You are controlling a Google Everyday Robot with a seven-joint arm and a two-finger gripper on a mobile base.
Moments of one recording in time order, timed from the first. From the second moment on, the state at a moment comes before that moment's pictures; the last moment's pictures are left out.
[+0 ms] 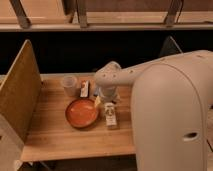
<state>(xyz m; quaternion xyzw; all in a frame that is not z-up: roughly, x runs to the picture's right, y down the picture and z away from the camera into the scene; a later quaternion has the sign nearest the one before) 0.015 0.092 0.819 -0.18 -0.24 -0.76 0.58</state>
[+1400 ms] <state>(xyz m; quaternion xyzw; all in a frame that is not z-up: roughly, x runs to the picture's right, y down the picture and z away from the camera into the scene) 0.015 0.092 0.819 -0.18 -0.24 -0.76 0.58</state>
